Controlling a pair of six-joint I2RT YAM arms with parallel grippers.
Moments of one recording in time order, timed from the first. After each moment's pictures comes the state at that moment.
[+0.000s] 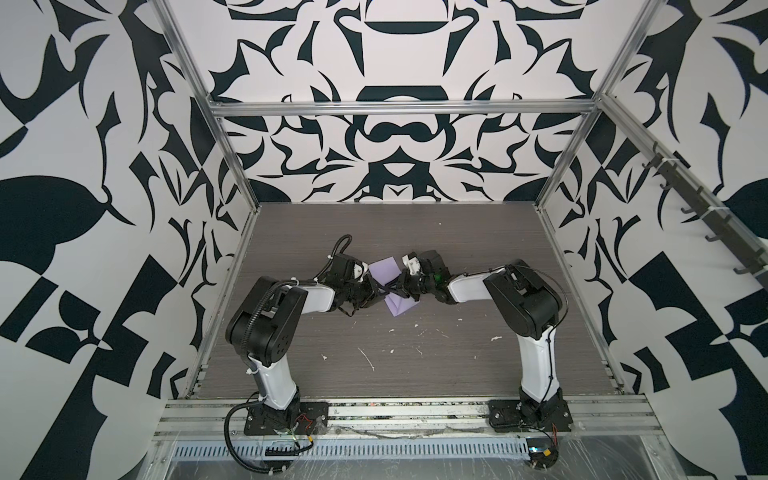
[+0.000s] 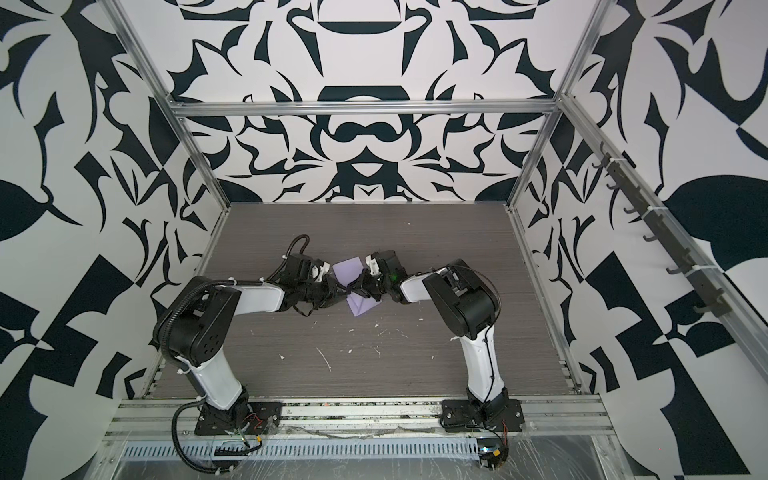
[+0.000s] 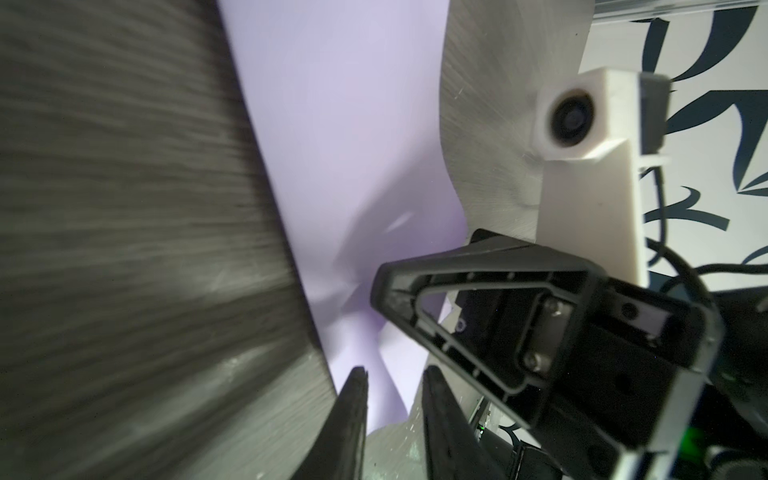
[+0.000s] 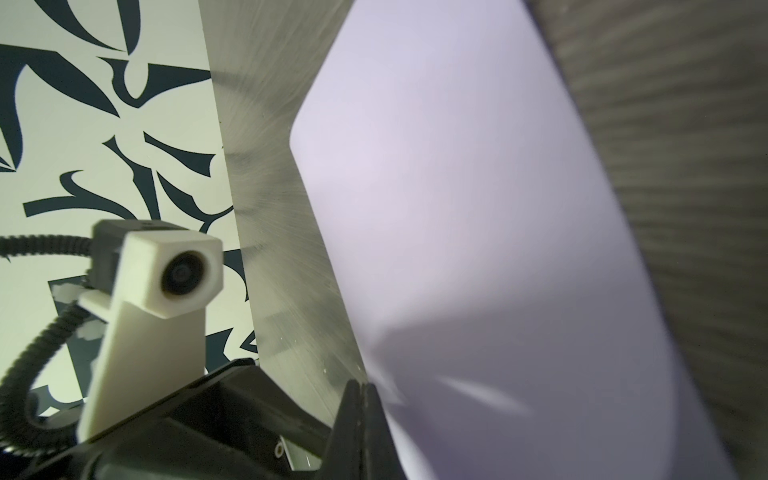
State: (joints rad) left arm -0.42 1.78 0.78 0.18 0.67 -0.95; right arm 0.58 2.07 1.05 0.38 -0.61 1.06
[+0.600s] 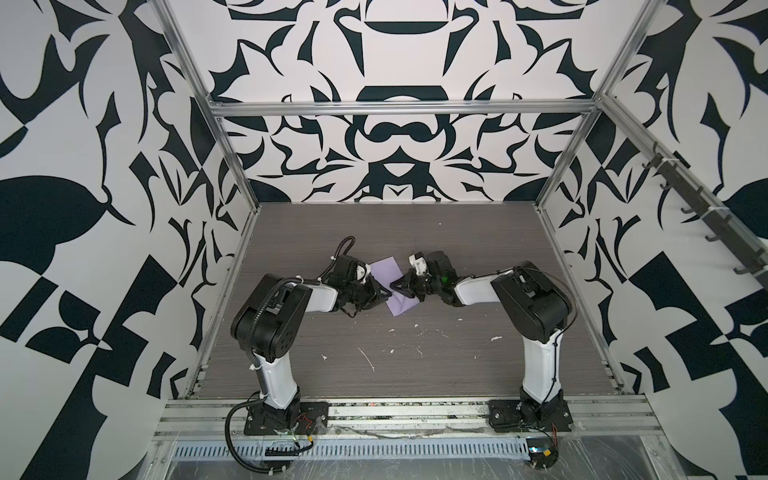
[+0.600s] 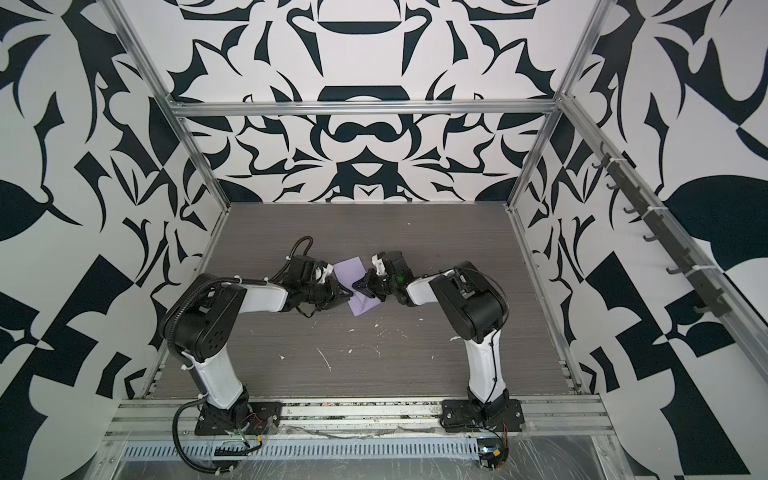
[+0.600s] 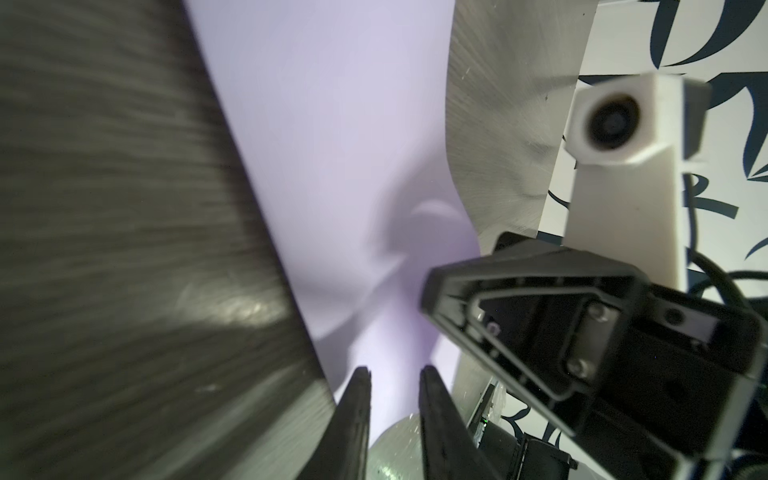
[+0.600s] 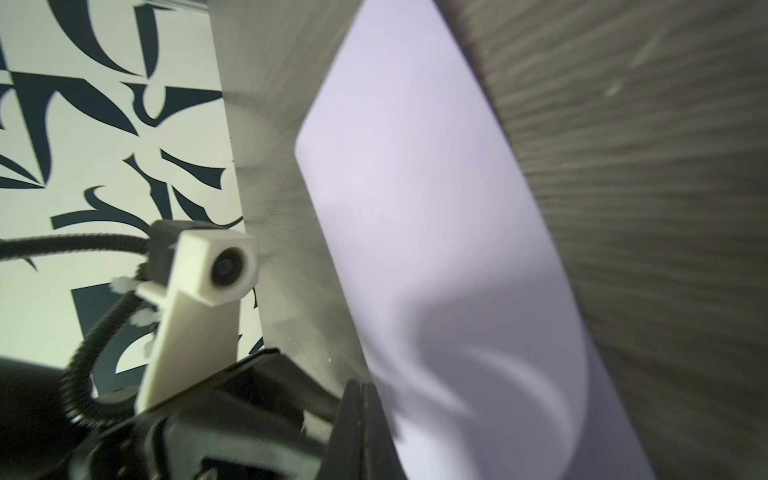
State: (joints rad) left arm -0.44 1.82 0.79 0.21 0.68 -0.94; right arm 0.54 1.97 0.95 0.40 -0.60 1.08
